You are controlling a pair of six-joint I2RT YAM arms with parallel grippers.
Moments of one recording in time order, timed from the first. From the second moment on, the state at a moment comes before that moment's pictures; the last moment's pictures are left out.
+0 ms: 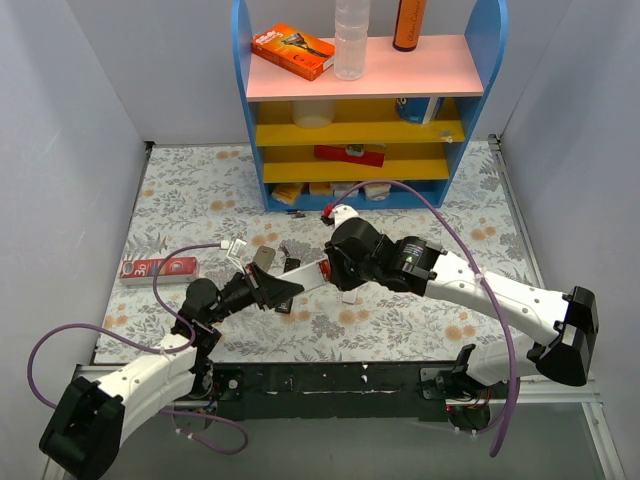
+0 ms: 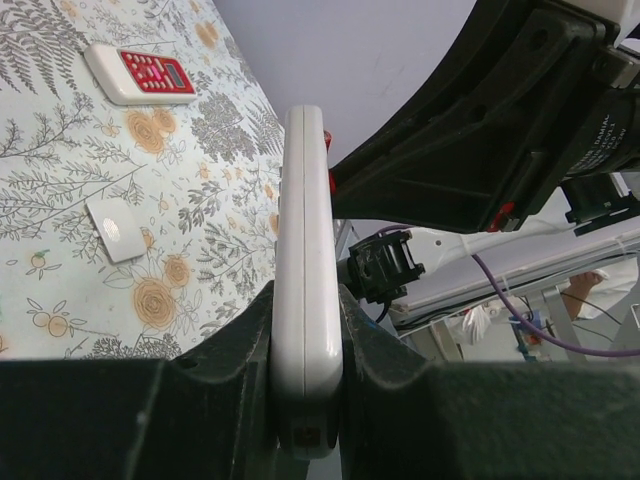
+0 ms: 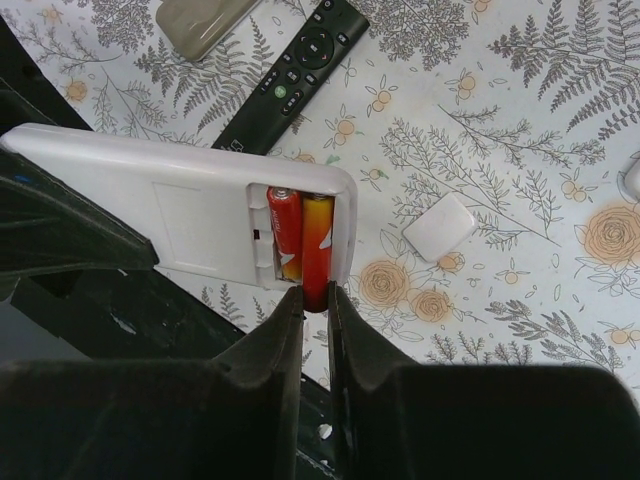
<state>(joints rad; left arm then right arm) -0.52 0.78 0.10 0.77 0.58 -1.05 1.09 1.33 1.22 -0.72 0.18 0.50</state>
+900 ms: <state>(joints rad) -0.52 0.84 0.08 0.90 0.59 -1.24 1.09 1.33 1.31 -0.73 0.19 0.46</state>
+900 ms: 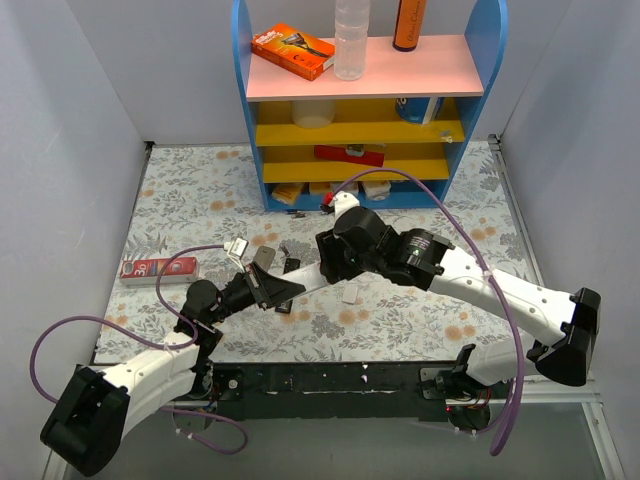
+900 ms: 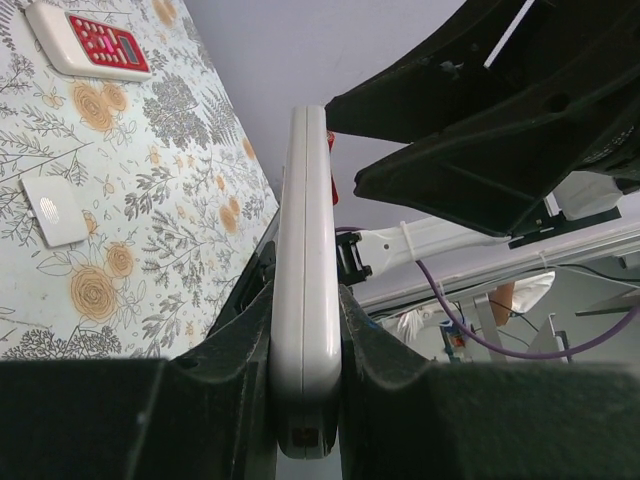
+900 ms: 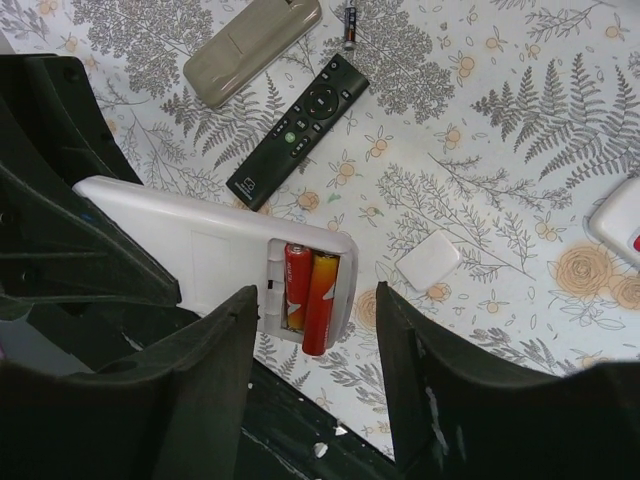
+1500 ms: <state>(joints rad) -0.52 0.85 0.08 0.95 0.62 -1.28 0.86 1.00 1.01 -0.42 -0.25 0.23</state>
